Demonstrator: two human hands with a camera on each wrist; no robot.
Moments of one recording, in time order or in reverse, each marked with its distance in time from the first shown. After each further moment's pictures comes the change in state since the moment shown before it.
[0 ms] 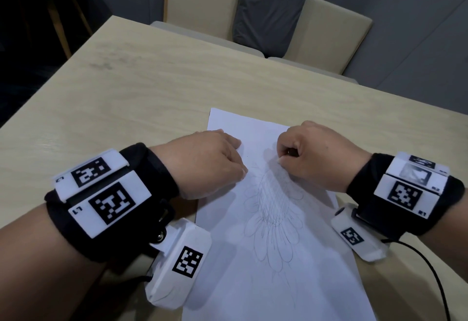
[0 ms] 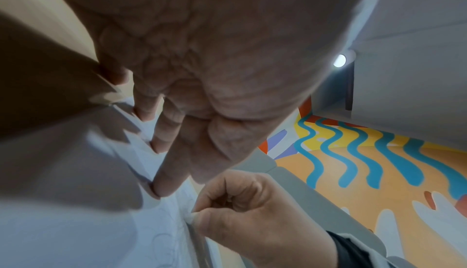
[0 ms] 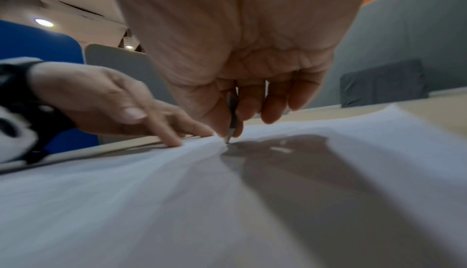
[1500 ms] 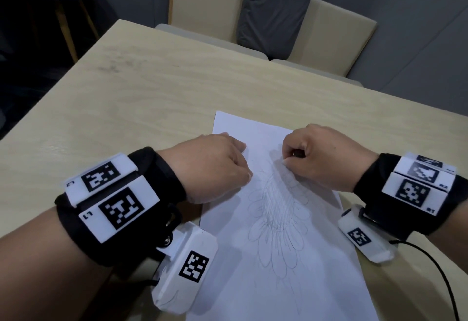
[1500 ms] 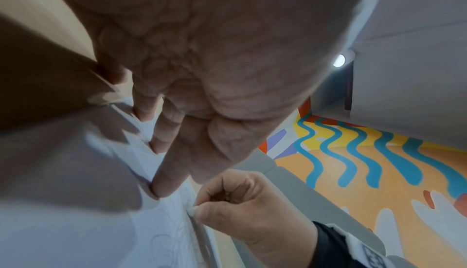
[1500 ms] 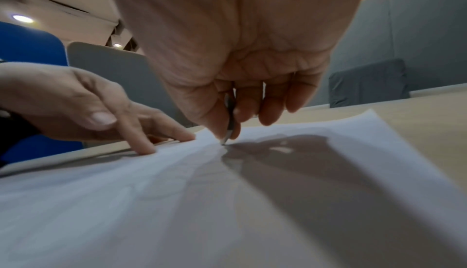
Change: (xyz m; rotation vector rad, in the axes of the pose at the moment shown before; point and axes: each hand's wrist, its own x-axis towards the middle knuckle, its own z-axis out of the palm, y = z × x) left_hand 0.001 -0.001 0.001 0.009 0.011 0.008; right_hand 0.008 0.007 -0.001 0.038 -0.020 0.025
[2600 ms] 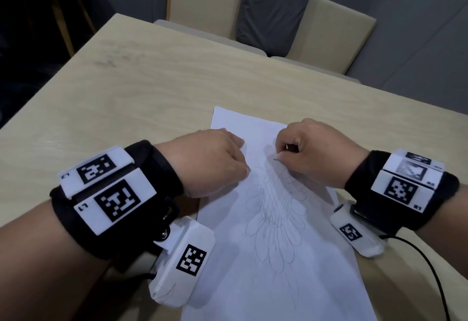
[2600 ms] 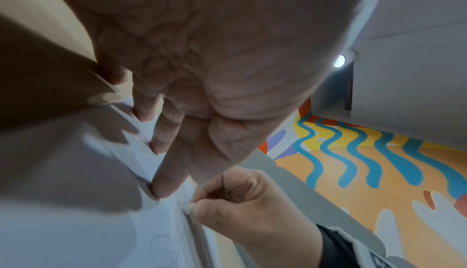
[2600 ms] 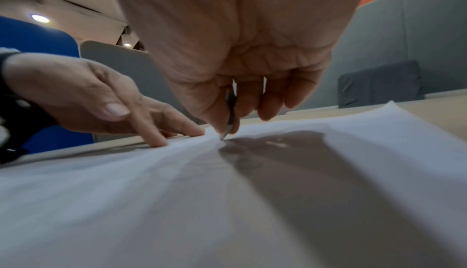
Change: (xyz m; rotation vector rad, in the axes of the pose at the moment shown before) left_hand 0.002 0.000 0.001 0.022 0.046 -0.002; right_hand -0.004 -0.011 0.000 -0.004 0.034 -0.039
